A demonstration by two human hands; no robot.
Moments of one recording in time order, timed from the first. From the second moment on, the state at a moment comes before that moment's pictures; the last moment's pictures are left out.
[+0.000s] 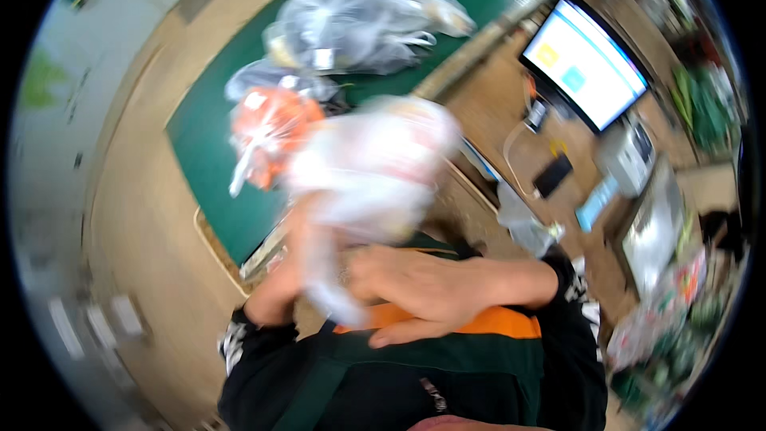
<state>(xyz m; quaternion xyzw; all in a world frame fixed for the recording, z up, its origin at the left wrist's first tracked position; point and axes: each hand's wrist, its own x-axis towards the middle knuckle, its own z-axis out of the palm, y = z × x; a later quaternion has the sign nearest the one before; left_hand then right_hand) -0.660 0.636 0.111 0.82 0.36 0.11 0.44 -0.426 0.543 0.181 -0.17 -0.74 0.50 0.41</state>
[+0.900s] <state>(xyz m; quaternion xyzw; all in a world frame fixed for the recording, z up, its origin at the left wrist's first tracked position) -1.071 0.802 -0.072 0.34 0.91 0.19 0.14 -0.141 0.236 -0.335 -0.92 0.30 0.19 0.17</state>
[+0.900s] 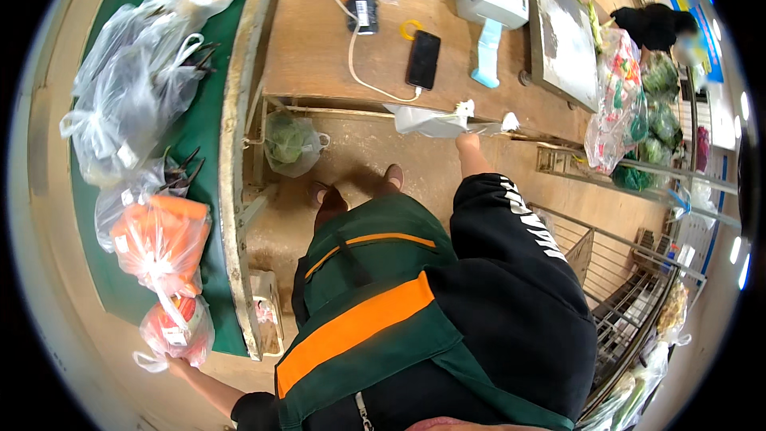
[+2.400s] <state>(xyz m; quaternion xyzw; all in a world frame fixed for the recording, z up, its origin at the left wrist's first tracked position) 0.034 0.128 0.008 0.63 -0.07 -0.42 0.66 -0.129 -0.152 0.065 -0.94 0.07 -0.17 0.29</state>
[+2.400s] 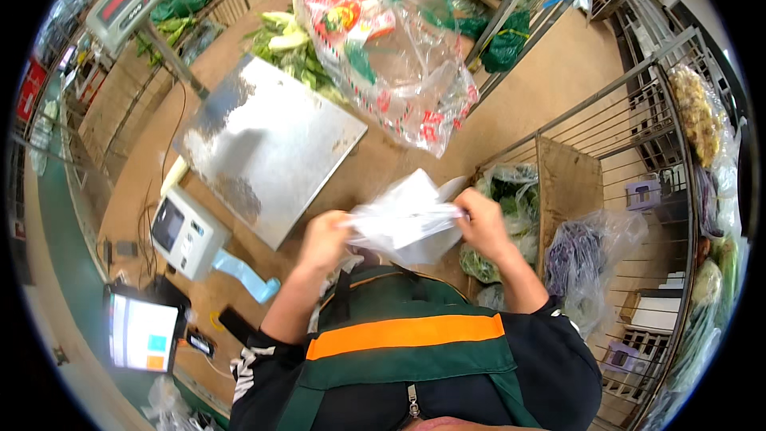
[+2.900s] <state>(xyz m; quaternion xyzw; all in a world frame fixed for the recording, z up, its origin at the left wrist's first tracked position) 0.140 0.137 0.167 0.90 -0.27 -0.07 0.35 0.131 -0.147 0.112 -0.89 -0.24 -0.35 0.17</state>
